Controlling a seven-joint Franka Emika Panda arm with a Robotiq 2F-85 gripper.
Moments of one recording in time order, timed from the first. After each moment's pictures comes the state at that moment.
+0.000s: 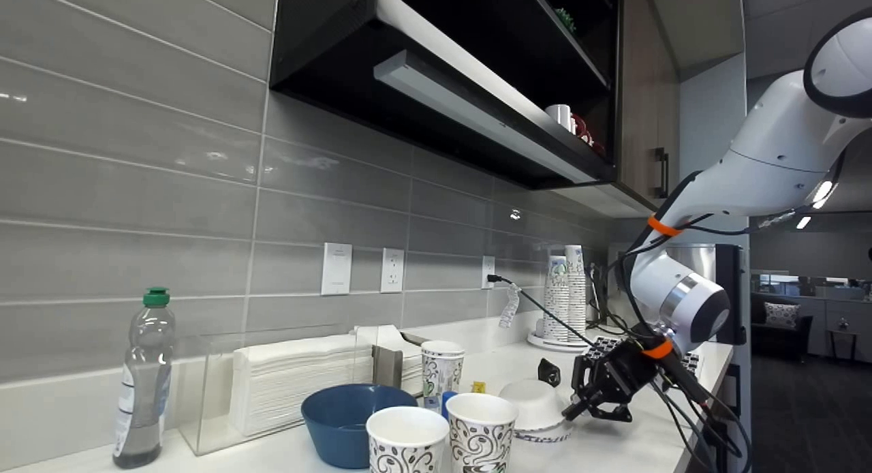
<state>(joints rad) -0.27 0.35 -0.26 -2.17 1.23 1.96 -0.48</state>
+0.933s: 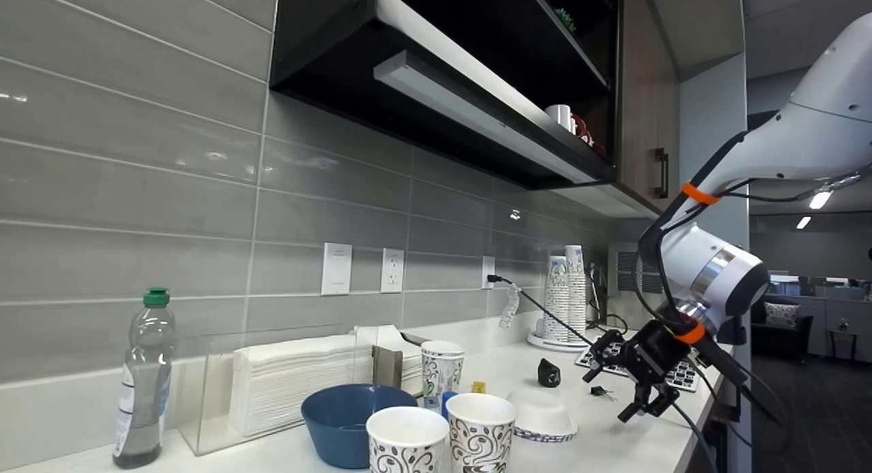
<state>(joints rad) -0.26 0.12 -0.27 -2.35 1.12 2.21 -0.47</state>
